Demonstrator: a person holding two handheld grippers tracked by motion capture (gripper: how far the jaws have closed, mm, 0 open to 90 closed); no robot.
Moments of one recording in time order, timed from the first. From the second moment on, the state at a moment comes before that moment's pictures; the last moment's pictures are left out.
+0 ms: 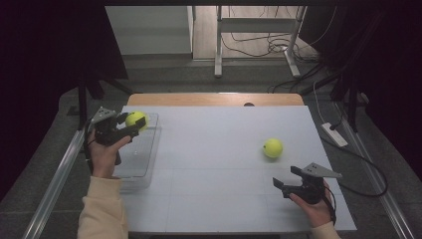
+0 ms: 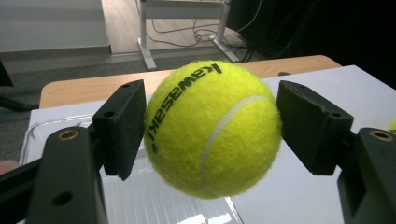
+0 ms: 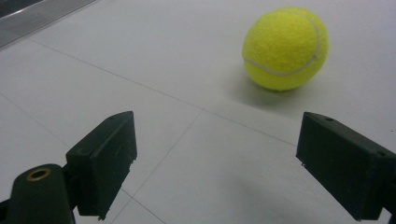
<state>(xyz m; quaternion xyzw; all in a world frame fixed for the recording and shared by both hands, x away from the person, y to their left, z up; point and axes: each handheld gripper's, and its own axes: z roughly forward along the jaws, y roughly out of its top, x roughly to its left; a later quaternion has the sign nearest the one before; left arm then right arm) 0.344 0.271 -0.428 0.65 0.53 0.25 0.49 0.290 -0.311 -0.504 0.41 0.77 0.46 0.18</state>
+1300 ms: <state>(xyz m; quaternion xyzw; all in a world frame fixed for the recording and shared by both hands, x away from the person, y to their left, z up) 0.376 0.294 -0.438 0.66 0.58 0.25 0.42 0.291 -0.313 -0.506 0.41 0.77 0.46 0.18</state>
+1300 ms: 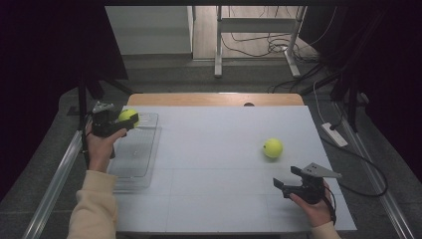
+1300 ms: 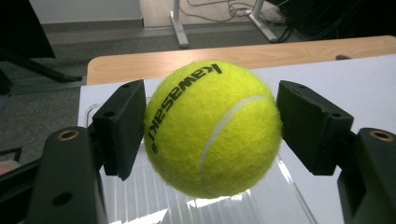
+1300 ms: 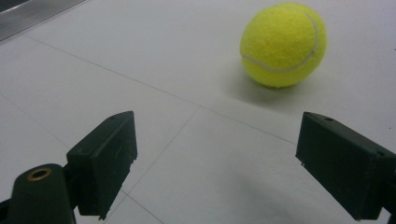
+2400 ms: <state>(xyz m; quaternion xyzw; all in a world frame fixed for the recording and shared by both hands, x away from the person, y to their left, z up) 0.406 0.308 -0.443 0.68 0.61 0.24 0.34 0.290 -0.313 -0.506 0.41 0.77 0.46 0.18</state>
